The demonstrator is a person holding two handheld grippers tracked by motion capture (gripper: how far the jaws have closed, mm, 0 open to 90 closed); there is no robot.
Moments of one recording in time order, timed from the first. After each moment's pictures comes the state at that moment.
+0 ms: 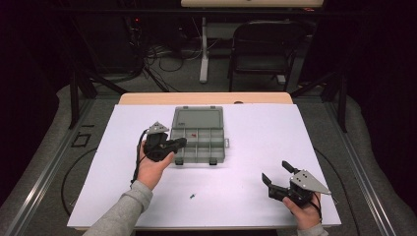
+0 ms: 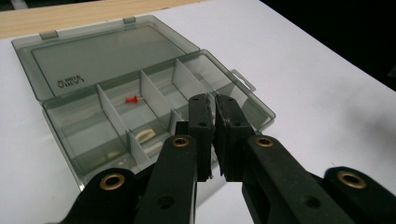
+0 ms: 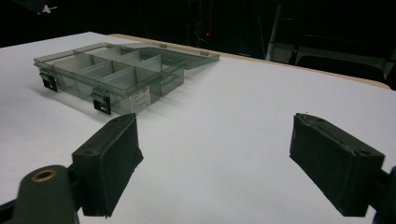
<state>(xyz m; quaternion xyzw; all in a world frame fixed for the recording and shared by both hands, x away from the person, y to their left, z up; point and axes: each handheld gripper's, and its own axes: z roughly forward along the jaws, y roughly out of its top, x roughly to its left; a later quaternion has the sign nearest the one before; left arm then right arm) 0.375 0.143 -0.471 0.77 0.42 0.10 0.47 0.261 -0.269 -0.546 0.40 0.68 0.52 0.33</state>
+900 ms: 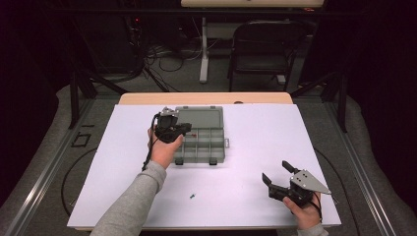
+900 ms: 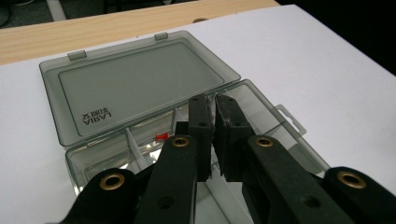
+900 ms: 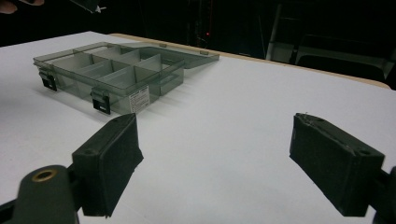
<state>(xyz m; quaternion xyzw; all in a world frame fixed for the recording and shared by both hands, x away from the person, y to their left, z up) 0.429 0.119 -0.474 0.77 0.45 0.13 0.44 0.262 -0.269 -0.547 0.40 0.68 0.52 0.33</state>
